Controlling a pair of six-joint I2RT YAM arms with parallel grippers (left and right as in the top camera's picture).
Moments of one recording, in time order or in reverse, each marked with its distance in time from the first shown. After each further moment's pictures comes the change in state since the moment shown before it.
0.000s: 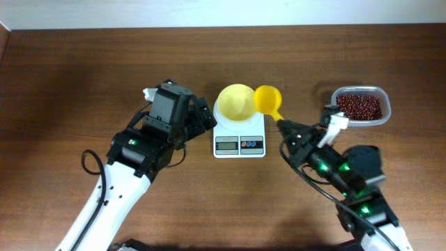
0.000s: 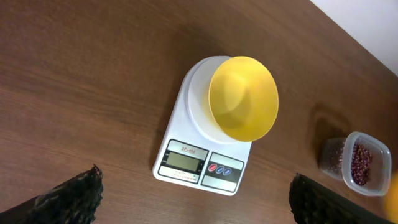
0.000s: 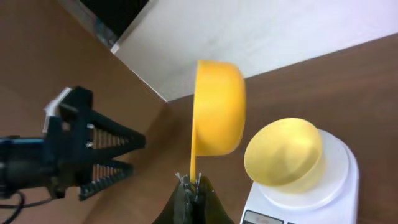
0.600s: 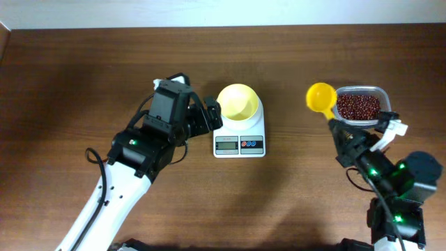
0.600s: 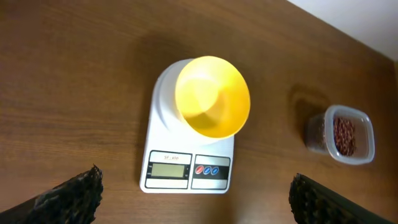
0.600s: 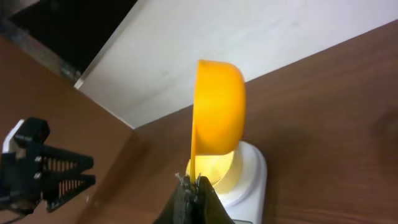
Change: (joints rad) left arm -0.012 0.000 0.000 0.089 0.079 0.179; right arm -0.562 -0.103 0.002 -0.175 -0.382 -0.062
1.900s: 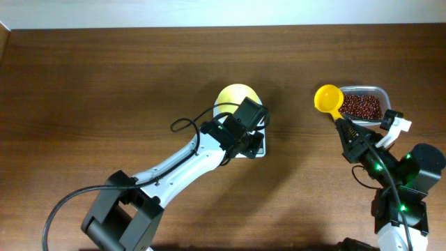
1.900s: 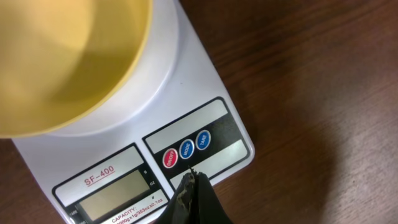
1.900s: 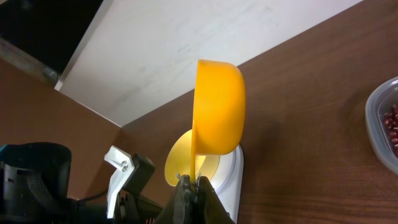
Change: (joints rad) left arm -0.285 0.480 0.005 0.185 -0.025 0.444; right arm -0.089 0.122 0.000 0.003 -0.052 -0.052
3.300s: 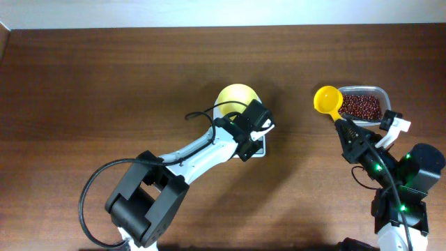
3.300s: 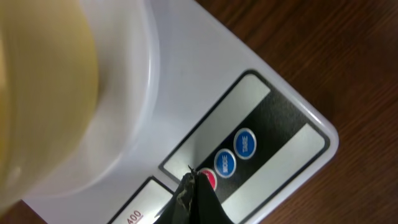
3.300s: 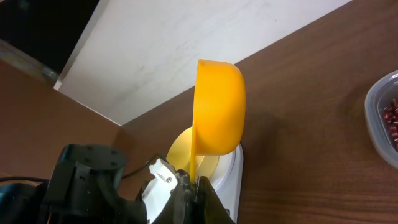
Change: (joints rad) left arm -0.006 0.166 0.054 -0.021 -0.106 0.400; right arm 0.000 0.000 0.000 -0.016 0.000 0.000
